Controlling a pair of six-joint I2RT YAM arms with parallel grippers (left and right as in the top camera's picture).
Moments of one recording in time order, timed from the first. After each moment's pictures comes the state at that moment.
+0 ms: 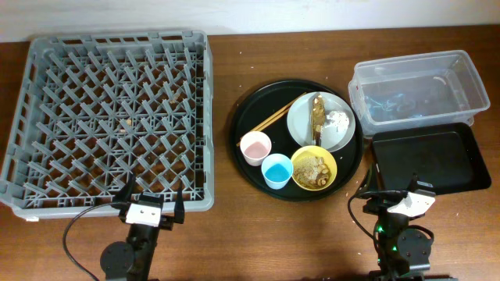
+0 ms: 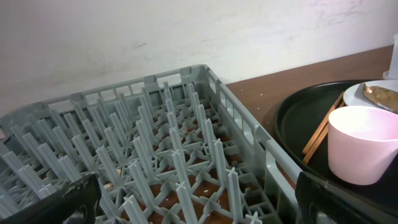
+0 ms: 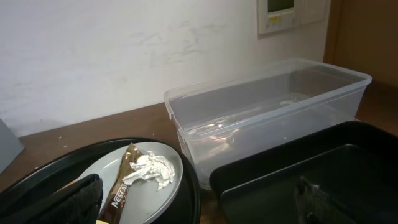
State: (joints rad) left arm 0.05 0.01 0.01 -0.06 0.21 0.18; right arm 0.04 0.01 0.01 -0.05 0.24 0.19
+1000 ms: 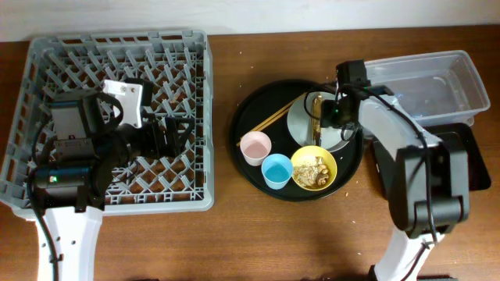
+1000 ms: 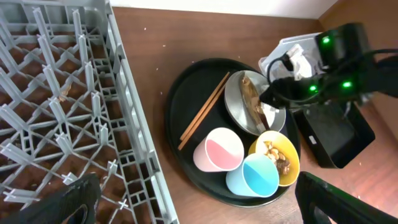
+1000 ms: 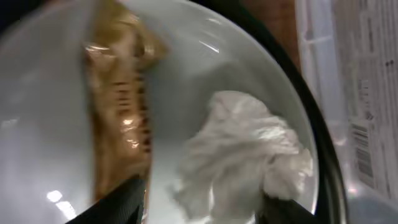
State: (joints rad) left arm 0.05 1.19 1.27 -0.82 0.57 -0.02; right arm 0.09 2.00 1.39 -0.62 0.03 0.21
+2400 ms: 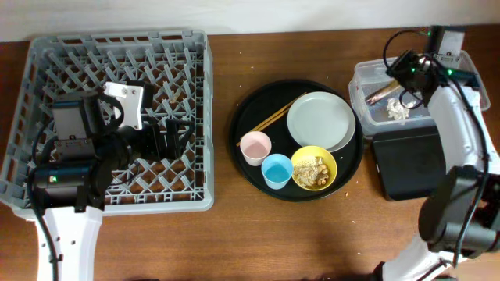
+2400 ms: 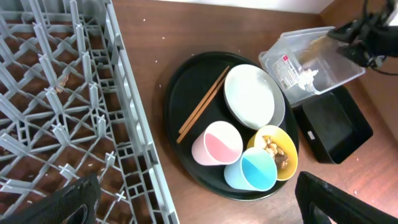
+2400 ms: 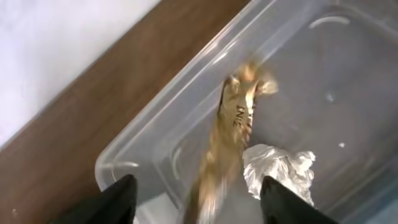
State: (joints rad) left arm 0.05 1.19 1.27 -0.85 0.57 -0.02; right arm -0.23 1.87 1.56 -0.56 -0.03 0.49
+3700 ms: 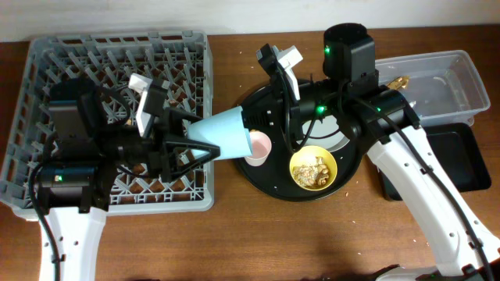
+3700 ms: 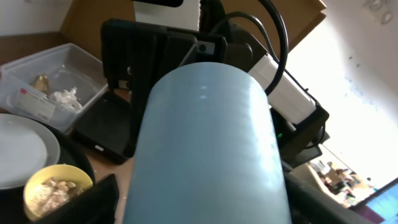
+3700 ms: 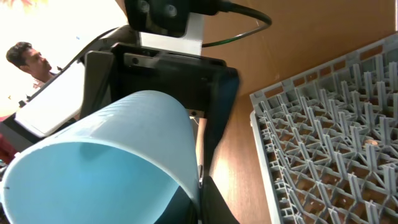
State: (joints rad) left arm 0.02 1.19 1.27 -0.58 1.52 -0.17; right arm 0.39 1.54 1.57 -0.49 -1.33 0.06
